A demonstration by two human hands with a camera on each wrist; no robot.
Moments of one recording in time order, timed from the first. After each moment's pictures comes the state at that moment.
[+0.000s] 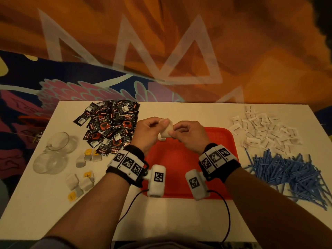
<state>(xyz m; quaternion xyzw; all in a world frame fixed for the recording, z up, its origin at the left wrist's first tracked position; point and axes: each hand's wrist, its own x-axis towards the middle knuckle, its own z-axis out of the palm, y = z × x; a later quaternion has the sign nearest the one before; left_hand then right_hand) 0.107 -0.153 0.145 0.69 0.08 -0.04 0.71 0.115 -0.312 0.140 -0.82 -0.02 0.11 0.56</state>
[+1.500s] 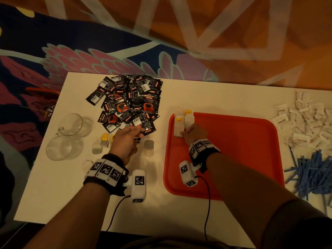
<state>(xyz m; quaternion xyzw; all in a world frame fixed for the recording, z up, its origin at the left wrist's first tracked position) 0.104 -0.001 0.050 0.63 0.38 -0.13 0.67 0.170 -0.217 -0.007 -0.88 0.22 0.26 0.32</state>
